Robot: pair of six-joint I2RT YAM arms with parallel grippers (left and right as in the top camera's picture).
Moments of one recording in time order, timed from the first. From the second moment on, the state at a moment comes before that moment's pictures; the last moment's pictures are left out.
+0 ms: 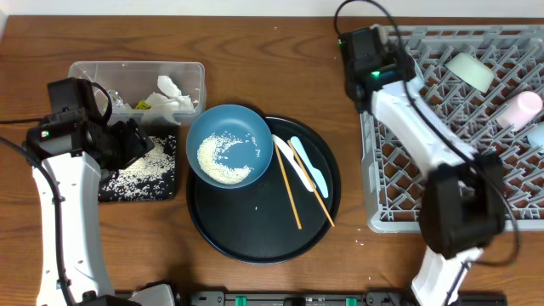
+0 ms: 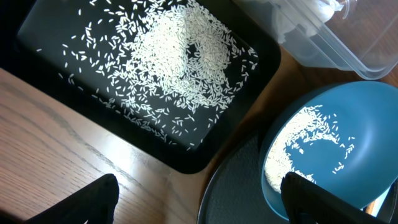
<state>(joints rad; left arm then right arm) 0.28 1.39 1.28 -1.17 0.05 -0.41 0.31 1.95 1.57 -0.59 0.79 -0.19</state>
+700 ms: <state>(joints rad) -0.06 1.41 1.28 -1.01 0.05 -0.40 0.01 1.64 1.57 -1.13 0.01 0.00</state>
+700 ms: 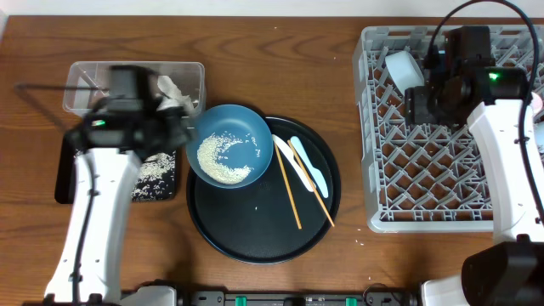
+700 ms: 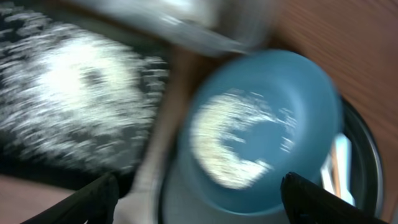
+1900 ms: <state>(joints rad) -0.56 1.93 1.28 -0.86 -0.10 -0.38 0.00 1.64 1.57 -1.16 -0.03 0.01</state>
